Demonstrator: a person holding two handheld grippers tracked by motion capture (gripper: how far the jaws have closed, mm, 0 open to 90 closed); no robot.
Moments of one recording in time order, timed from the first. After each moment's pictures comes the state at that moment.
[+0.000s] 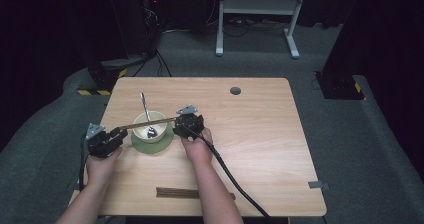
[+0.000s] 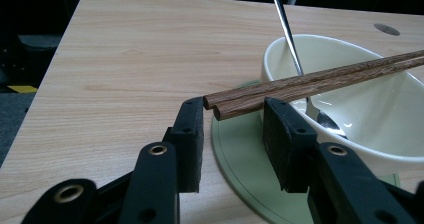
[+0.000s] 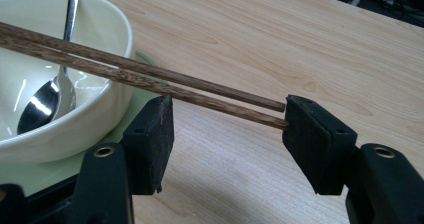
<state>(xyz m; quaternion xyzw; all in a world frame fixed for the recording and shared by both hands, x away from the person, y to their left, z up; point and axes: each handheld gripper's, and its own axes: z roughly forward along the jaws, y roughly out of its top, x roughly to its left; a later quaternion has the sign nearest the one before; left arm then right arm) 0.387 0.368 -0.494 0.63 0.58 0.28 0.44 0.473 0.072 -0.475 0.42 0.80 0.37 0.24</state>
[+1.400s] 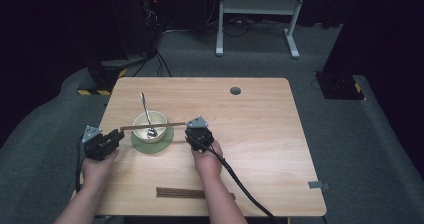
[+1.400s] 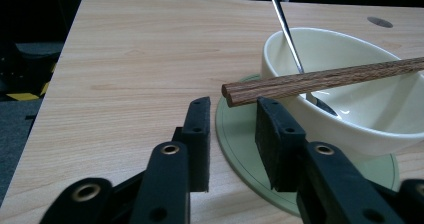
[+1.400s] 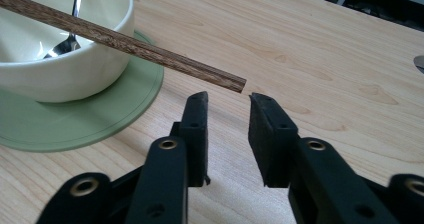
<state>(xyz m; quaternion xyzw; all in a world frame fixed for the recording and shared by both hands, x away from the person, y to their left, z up) 0.379 0.375 -0.495 0.64 0.56 0.28 0.44 0.430 0.039 -0.475 0.42 0.78 0.38 0.26</state>
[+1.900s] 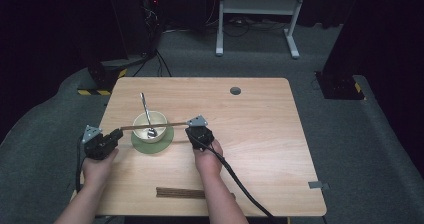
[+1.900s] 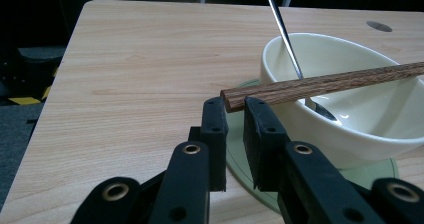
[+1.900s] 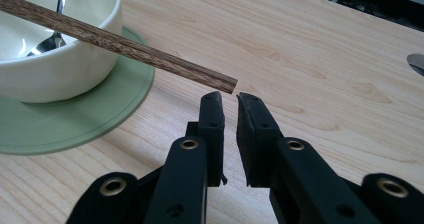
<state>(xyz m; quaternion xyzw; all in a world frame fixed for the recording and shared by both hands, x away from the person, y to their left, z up) 0.379 0.375 -0.495 0.64 0.56 0.29 0.45 0.436 0.039 -0.476 0.42 0.78 0.37 0.27</state>
